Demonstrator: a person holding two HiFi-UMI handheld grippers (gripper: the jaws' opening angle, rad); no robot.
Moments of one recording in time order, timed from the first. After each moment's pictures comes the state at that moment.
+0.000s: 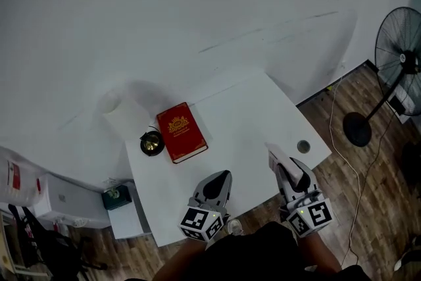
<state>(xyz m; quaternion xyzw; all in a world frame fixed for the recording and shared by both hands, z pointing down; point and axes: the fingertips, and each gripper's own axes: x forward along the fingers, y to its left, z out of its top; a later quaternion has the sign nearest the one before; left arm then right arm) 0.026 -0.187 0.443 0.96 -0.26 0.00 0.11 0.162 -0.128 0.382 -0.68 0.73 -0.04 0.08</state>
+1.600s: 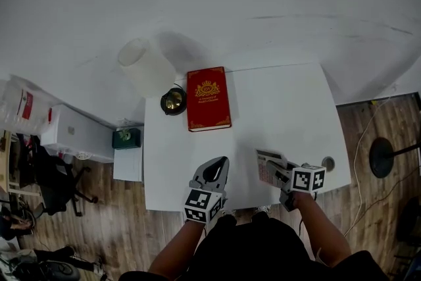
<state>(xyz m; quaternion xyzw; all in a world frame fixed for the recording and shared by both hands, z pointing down) -0.004 -0.252 0.549 0.88 -0.44 0.11 0.15 0.144 -0.241 0.636 -0.40 0.78 -0.48 -0.07</state>
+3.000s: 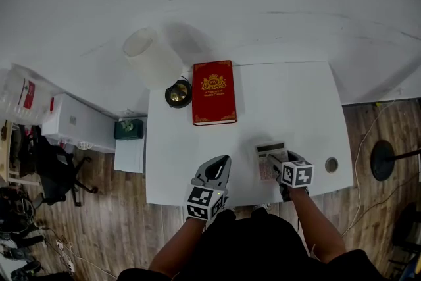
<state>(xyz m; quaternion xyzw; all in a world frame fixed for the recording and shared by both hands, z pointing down) -0.015 -0.249 0.570 0.87 -0.45 0.12 0.17 0.166 -0.265 0.701 -0.49 0.74 -0.39 -0.23</state>
